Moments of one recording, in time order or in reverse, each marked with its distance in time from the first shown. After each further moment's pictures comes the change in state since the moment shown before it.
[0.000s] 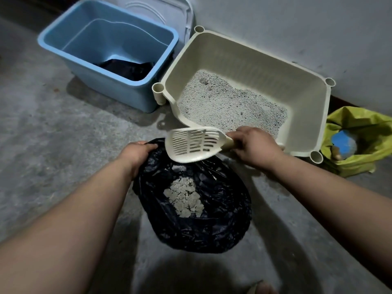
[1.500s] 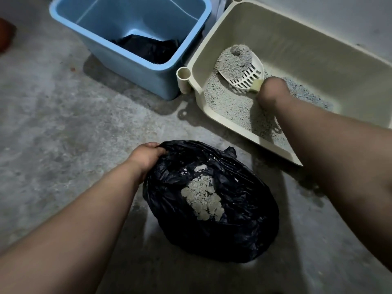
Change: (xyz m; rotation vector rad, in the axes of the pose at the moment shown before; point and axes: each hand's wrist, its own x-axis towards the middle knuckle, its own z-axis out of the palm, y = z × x) left_hand 0.017 -0.014 -0.019 0.065 0.011 -0.099; right_hand 0.172 0.041 0.024 0.226 -0.040 0.599
